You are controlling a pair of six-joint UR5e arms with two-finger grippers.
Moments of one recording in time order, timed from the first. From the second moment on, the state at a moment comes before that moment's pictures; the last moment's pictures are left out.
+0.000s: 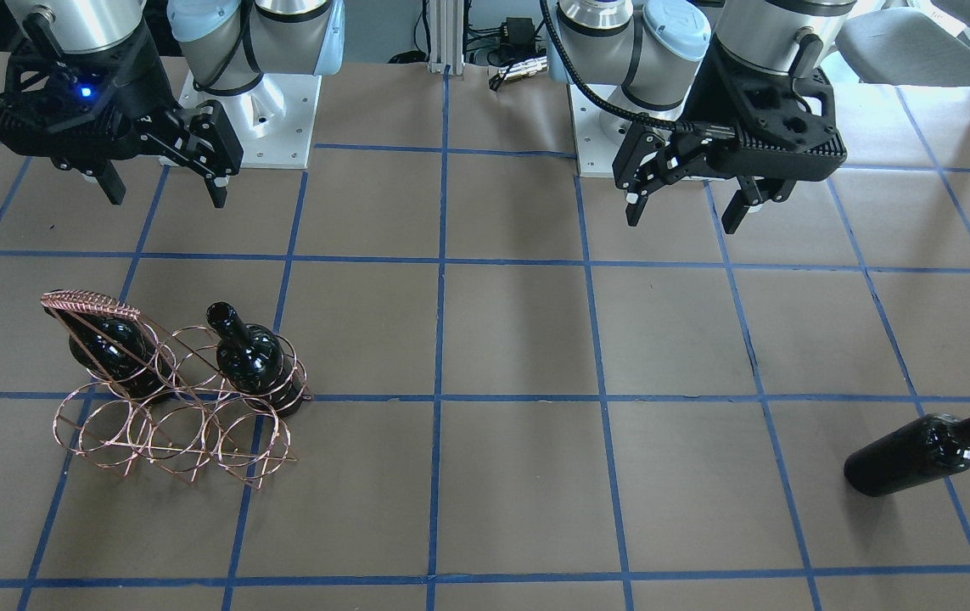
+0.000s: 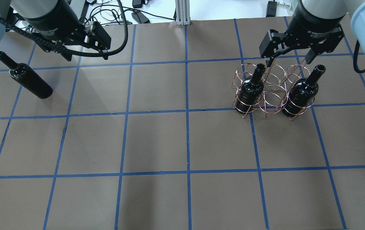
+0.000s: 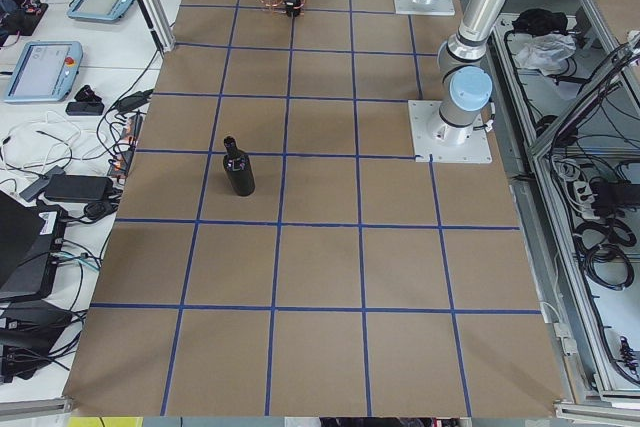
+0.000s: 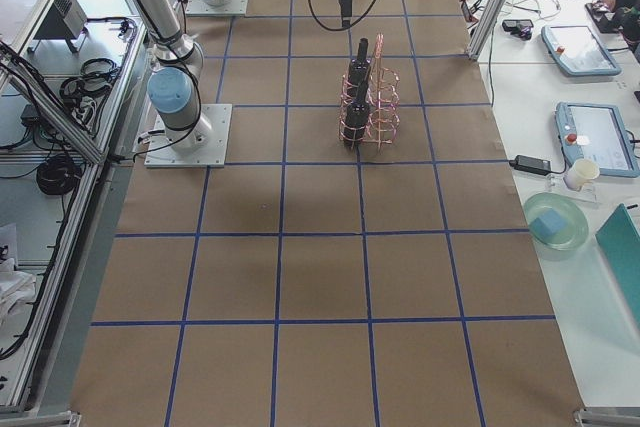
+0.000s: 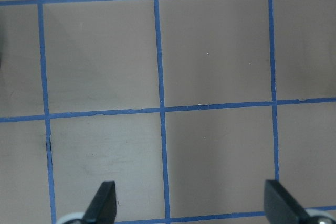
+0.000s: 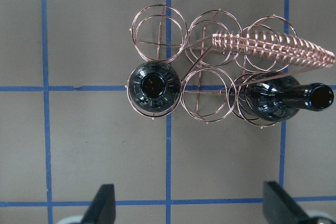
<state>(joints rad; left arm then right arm) -1.59 -1.57 -1.49 -1.52 1.54 0.02 1.57 -1.61 1.55 -1.60 -1.60 -0.01</state>
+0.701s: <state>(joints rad) -1.59 -1.56 -1.52 -1.52 1.55 0.03 1.57 -1.61 1.55 -1.60 -1.60 -0.01</state>
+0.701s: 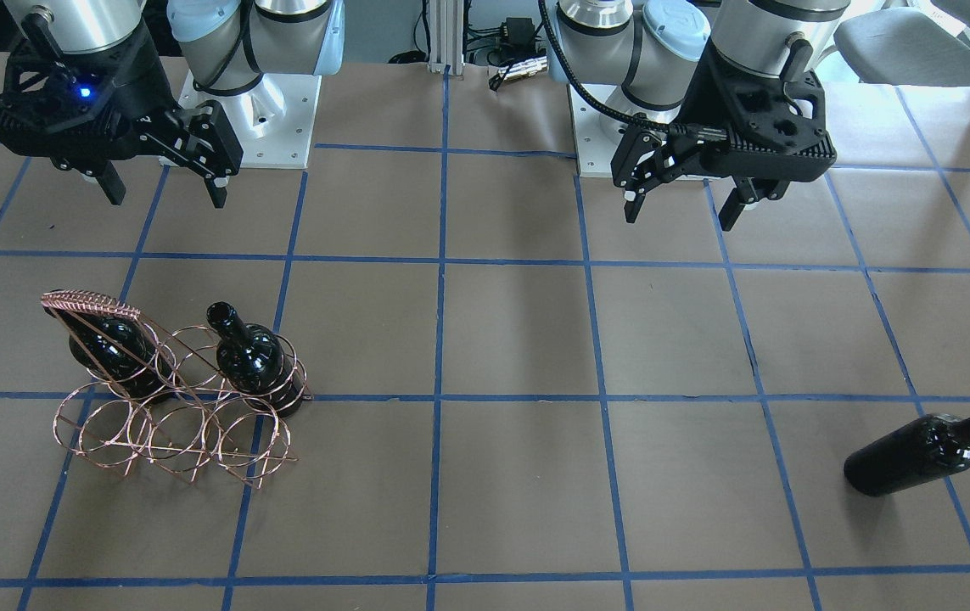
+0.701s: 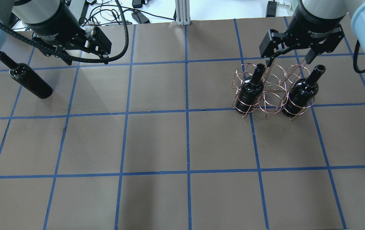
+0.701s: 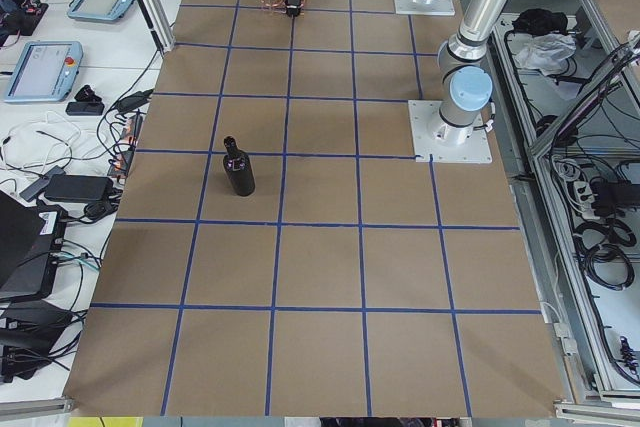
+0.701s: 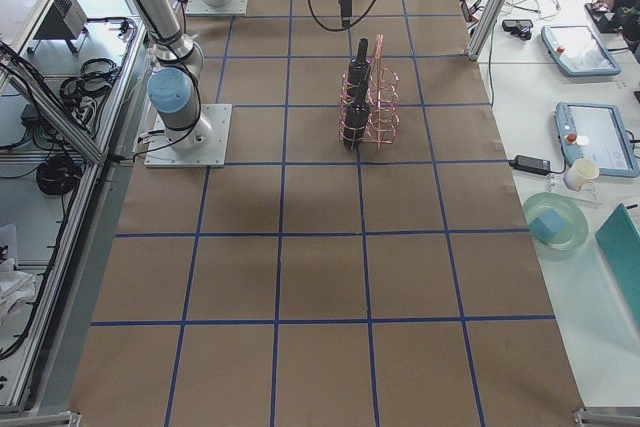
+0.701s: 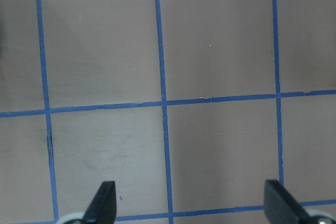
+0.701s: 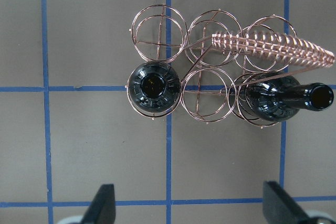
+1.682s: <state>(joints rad) -1.55 -1.57 -1.53 -1.51 1.55 0.03 1.57 -1.61 1.55 -1.60 -1.60 -0.01</state>
